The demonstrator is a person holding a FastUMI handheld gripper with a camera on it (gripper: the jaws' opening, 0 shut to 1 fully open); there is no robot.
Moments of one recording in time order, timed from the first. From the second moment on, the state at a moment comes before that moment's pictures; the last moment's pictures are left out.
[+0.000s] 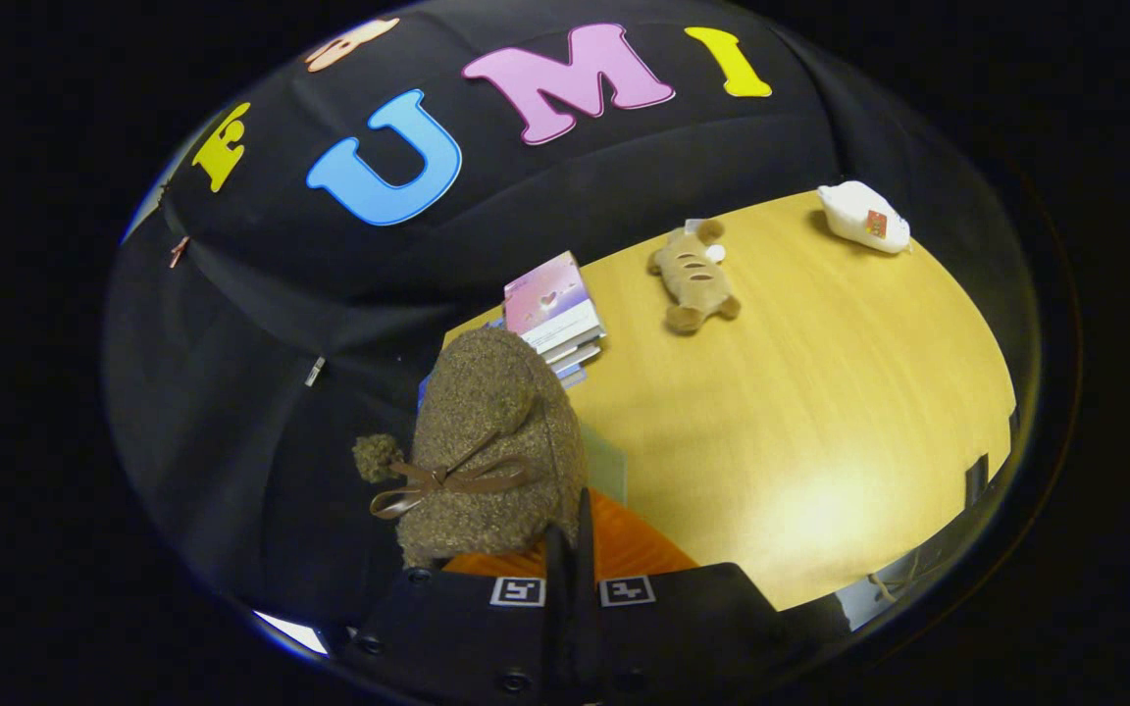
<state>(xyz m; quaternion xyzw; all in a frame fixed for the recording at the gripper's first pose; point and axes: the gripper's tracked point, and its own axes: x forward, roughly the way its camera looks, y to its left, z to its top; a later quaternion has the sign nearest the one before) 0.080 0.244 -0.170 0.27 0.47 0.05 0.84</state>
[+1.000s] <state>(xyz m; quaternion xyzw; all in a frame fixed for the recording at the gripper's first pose) 0.064 0.310 -0.204 0.22 0.47 0.12 0.85</state>
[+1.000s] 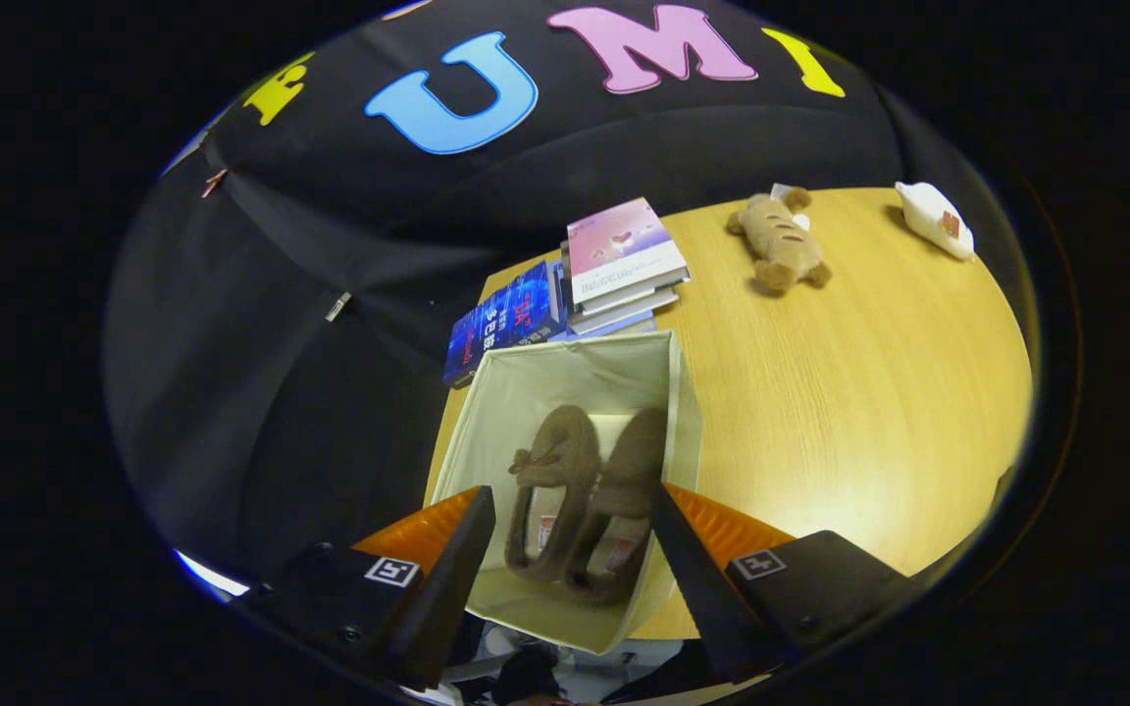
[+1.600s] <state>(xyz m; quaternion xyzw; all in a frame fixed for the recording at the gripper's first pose) 0.085 0.130 -0.106 0.14 0.29 0.11 0.94</state>
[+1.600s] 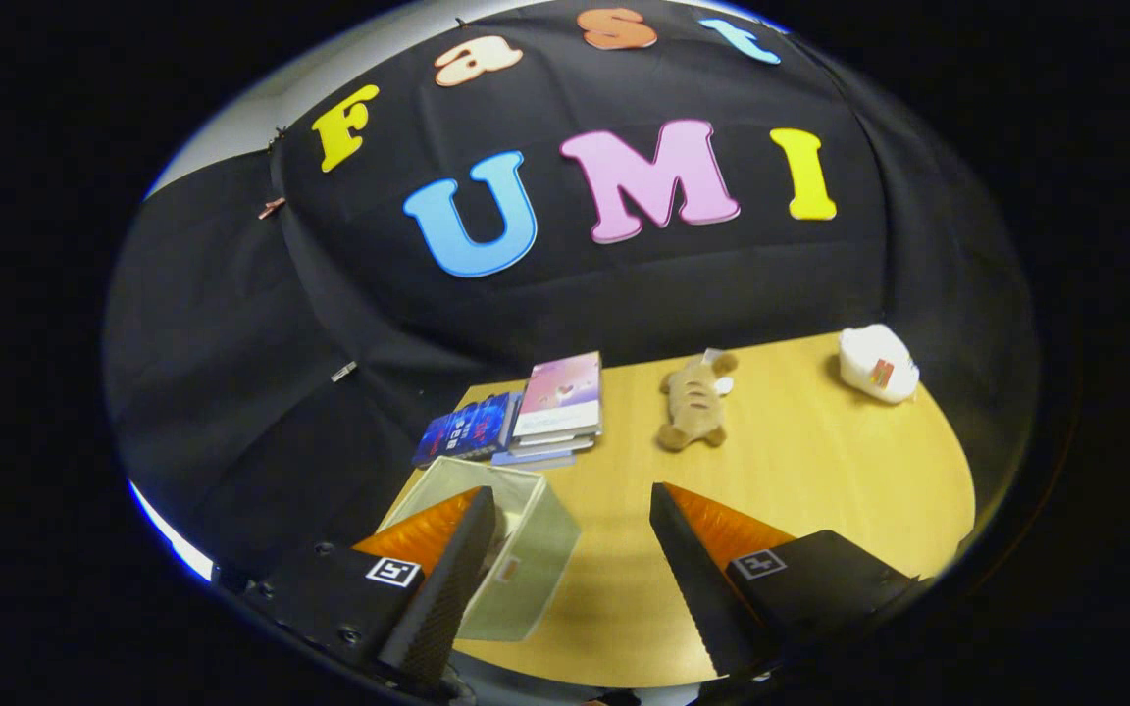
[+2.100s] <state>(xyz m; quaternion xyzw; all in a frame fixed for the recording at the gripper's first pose) 0.087 0.009 -0.034 0.03 0.10 0.09 0.99</state>
